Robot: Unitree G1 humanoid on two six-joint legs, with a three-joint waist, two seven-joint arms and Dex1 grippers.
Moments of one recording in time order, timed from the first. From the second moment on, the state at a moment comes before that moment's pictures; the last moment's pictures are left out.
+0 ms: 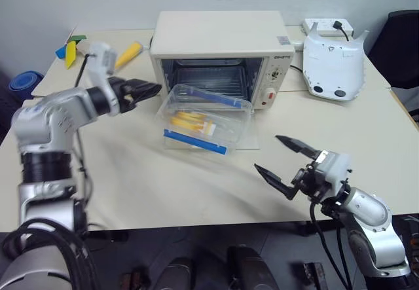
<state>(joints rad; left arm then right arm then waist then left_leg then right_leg) -0.78 0.71 0.20 0.20 -0.54 0.78 -0.85 0.03 -0.57 -0.03 -0.43 0.43 0.03 0.76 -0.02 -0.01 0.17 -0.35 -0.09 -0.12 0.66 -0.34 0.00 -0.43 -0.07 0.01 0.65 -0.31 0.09</state>
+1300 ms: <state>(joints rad) -0.82 0.24 0.13 0.69 -0.25 -0.05 -0.56 -0.93 -0.27 0.08 0.81 0.06 -0.22 0.52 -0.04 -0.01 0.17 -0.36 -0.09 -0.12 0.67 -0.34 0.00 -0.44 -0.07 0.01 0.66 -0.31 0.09</state>
